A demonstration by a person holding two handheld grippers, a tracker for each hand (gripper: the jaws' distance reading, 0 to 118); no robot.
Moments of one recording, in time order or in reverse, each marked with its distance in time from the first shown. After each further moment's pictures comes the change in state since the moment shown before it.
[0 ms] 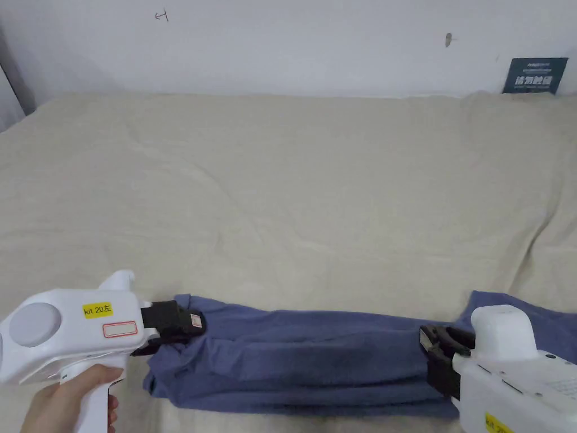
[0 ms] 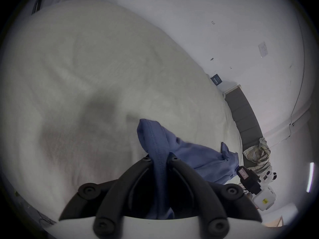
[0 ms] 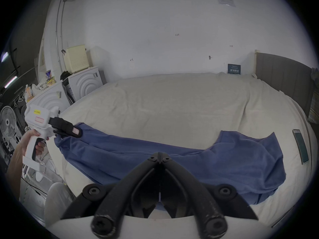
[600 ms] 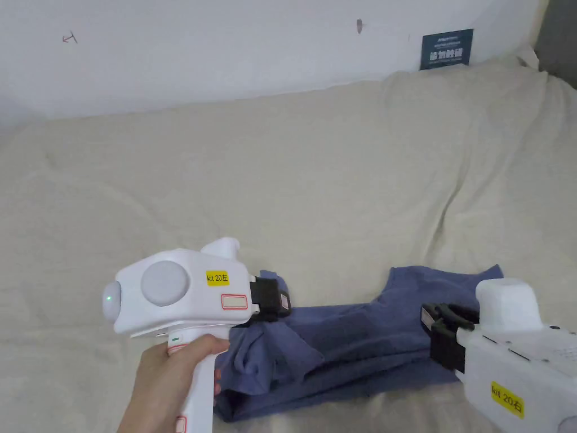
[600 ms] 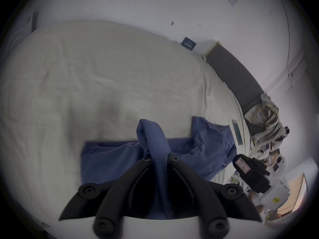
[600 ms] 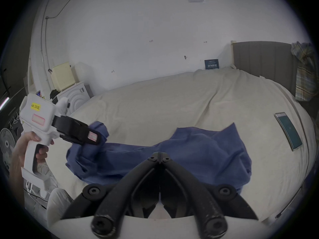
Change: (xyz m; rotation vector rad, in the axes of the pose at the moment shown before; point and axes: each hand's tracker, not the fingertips) left arm 0.209 -0.048 -0.129 -0.200 0.008 -0.343; right arm 0.095 -0.011 0.047 0.044 -0.070 -0.153
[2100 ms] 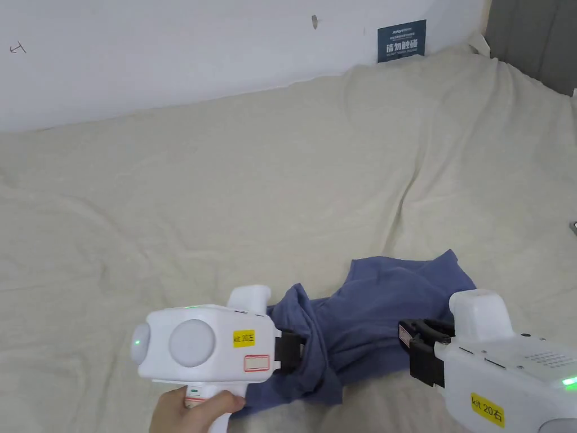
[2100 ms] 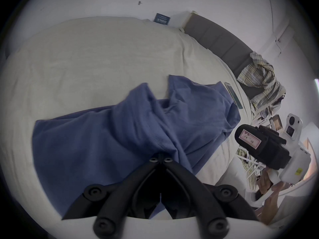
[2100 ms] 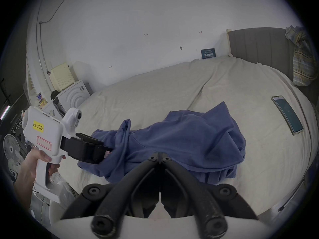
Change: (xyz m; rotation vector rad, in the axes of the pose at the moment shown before) left arm 0.046 -0.056 -0.049 -0.127 -0.053 -0.225; right arm 0.022 -0.021 0.012 -0.069 0.021 -0.045
